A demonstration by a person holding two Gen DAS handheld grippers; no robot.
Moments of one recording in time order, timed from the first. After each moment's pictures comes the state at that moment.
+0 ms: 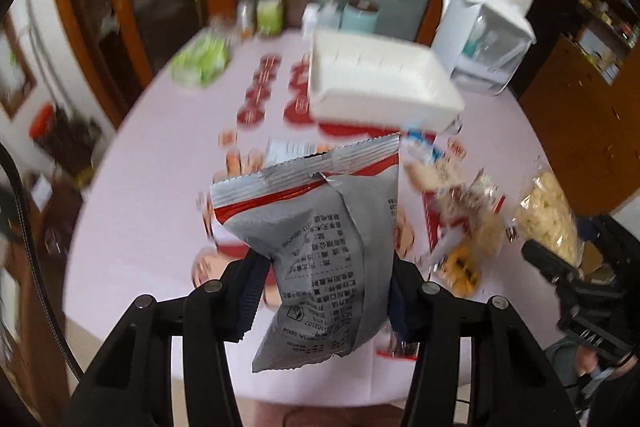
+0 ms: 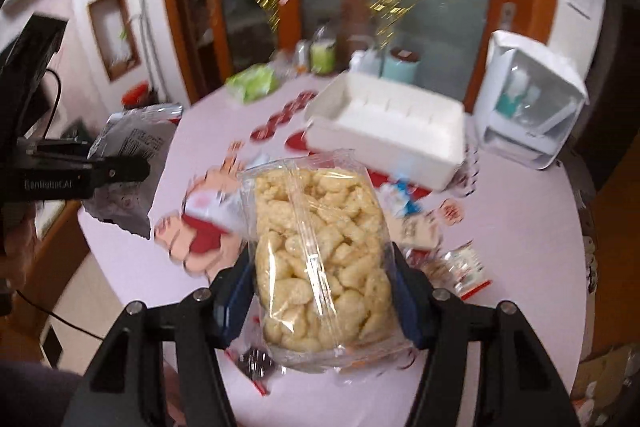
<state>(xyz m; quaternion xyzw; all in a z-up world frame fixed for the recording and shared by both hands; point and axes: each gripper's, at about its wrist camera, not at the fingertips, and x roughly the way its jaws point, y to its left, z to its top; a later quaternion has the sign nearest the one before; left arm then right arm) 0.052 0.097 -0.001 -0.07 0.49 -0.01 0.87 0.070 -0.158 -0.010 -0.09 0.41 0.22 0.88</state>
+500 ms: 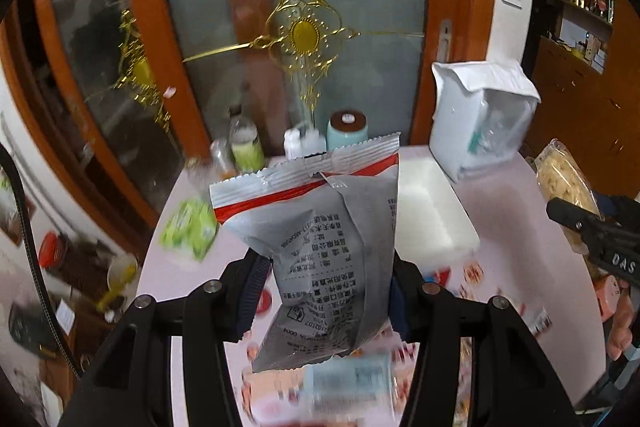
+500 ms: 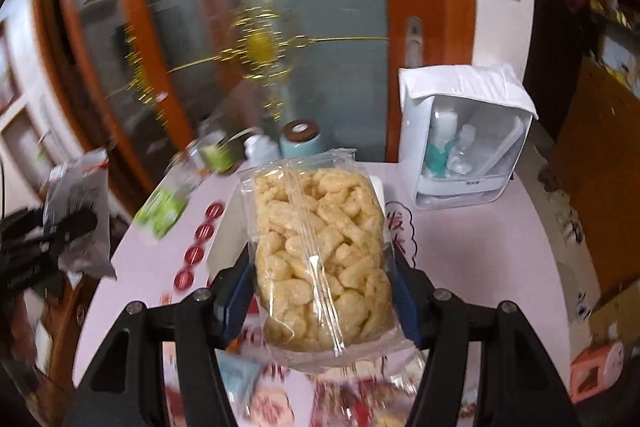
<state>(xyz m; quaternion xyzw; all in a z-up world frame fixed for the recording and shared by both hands) 0.285 0.086 0.099 0.03 0.40 -0.03 0.91 0.306 -0.182 0.048 0.02 0.40 0.07 0.91</state>
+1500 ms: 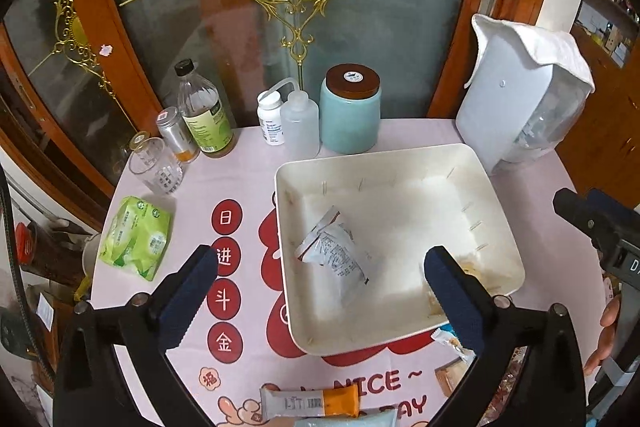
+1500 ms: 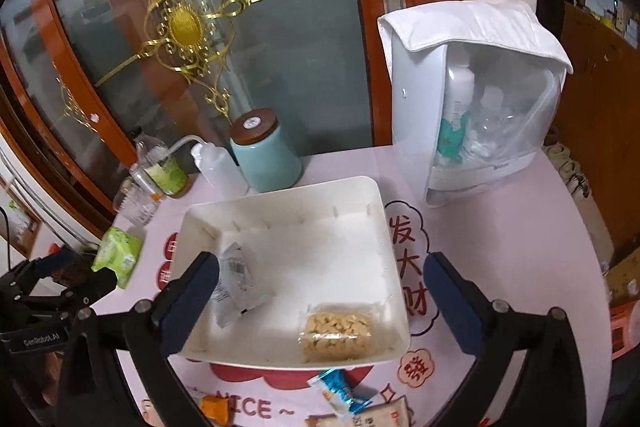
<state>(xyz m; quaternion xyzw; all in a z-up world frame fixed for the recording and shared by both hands) 0.425 0.077 -0.009 0.00 0.49 -0.04 0.87 0.404 -0.190 -0.025 0.08 0.44 0.03 0.90</state>
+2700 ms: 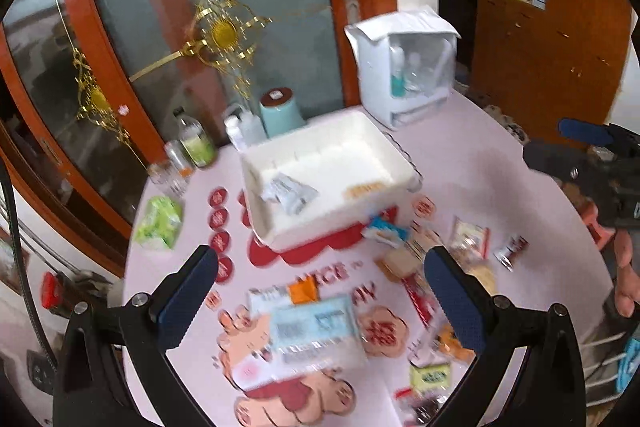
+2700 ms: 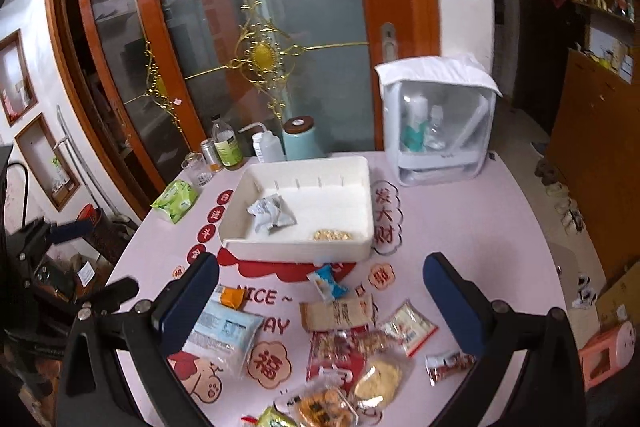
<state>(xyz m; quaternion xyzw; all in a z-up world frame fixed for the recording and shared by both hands) 0.143 -0.007 0.079 0.10 0.42 -0.10 0.90 0.150 -0.232 0.053 0.04 0.37 0.08 0.92</state>
